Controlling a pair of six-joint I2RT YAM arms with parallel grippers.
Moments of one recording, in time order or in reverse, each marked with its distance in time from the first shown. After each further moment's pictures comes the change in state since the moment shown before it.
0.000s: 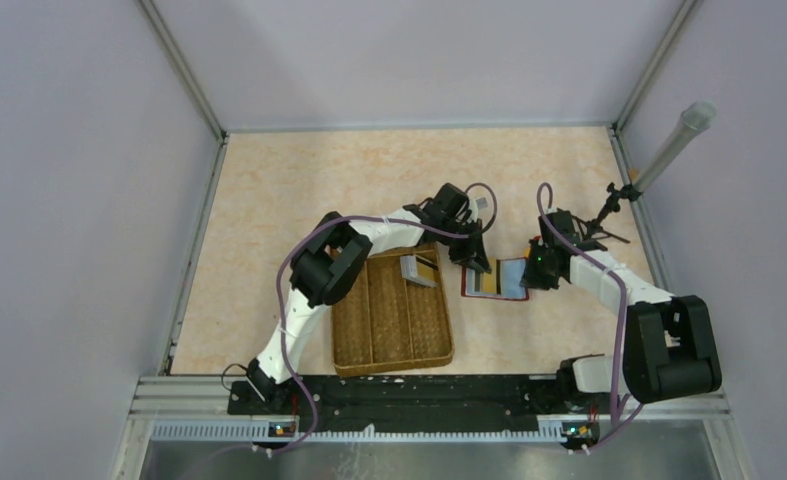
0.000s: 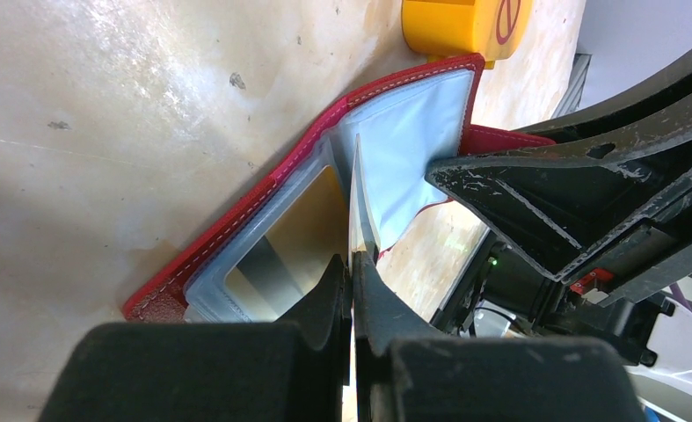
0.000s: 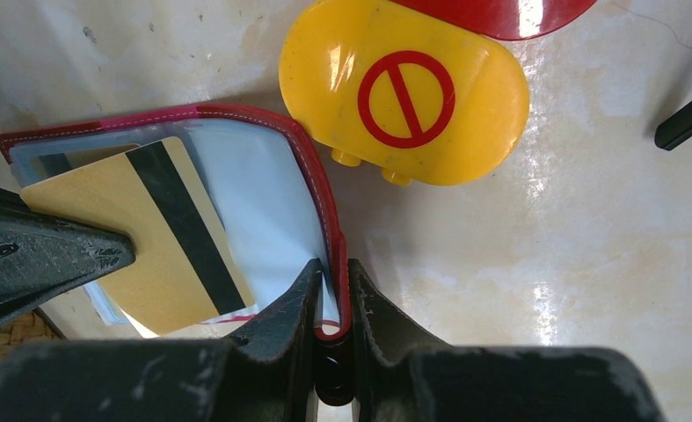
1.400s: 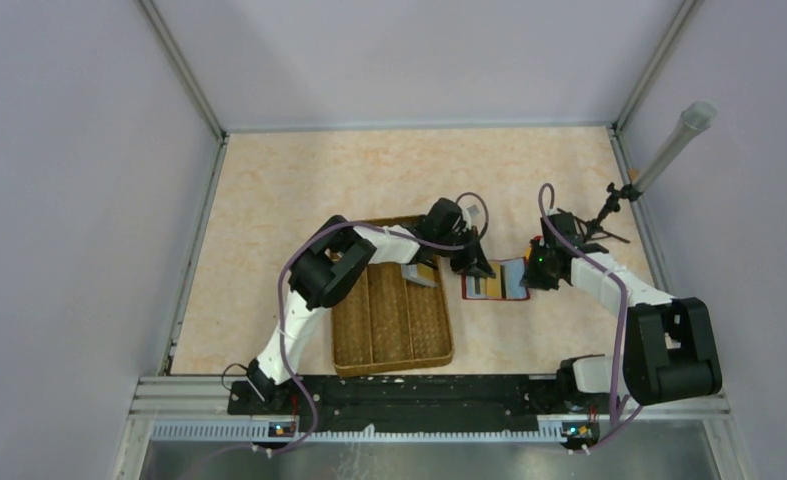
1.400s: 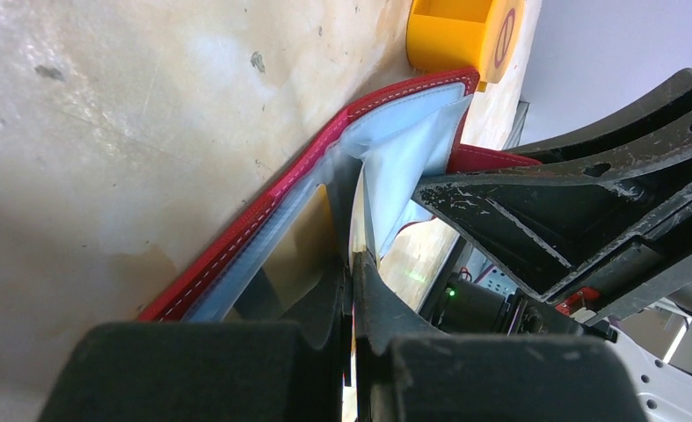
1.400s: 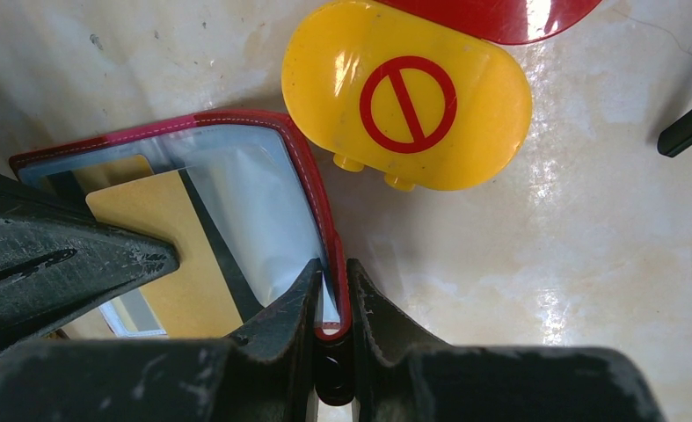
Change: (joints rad) left arm -0.018 -0.021 -0.201 0.344 -0.024 -0.252; right arm -0.006 -0.010 -0.021 0.033 -0.015 0.001
